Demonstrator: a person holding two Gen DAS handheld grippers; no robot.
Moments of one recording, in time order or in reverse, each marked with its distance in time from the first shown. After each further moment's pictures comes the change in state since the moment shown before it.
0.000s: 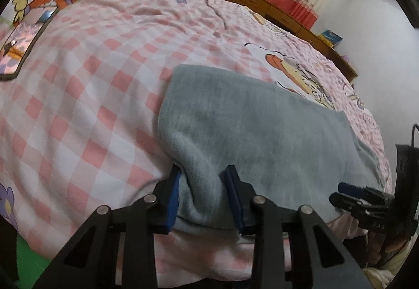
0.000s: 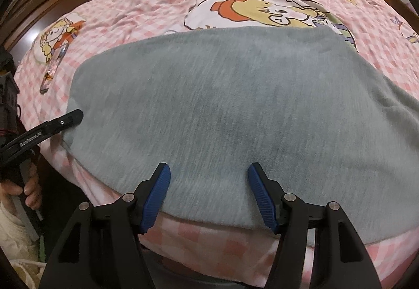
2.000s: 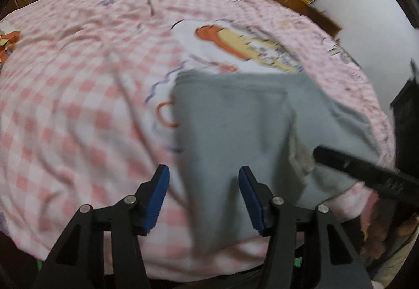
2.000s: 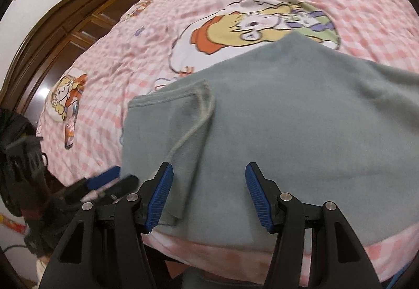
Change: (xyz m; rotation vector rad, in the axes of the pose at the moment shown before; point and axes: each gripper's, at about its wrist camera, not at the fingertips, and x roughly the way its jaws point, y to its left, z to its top) left arm 0.018 -0.131 0.006 0.226 0.144 0.020; right arm -0.022 -0.037 0.032 0.243 -0.046 0.172
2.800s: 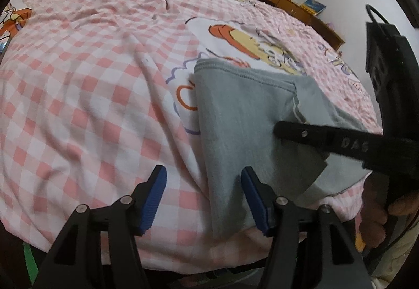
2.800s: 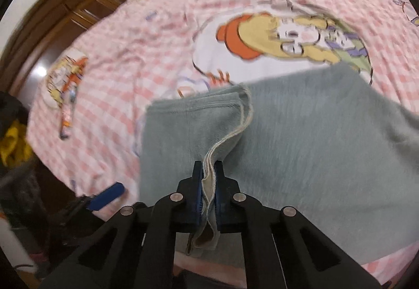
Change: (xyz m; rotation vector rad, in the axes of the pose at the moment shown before) left arm -0.010 0.018 -0.017 -0.082 -0.035 -0.051; right arm 0.011 0.046 0.031 -0.082 0.042 -0.032
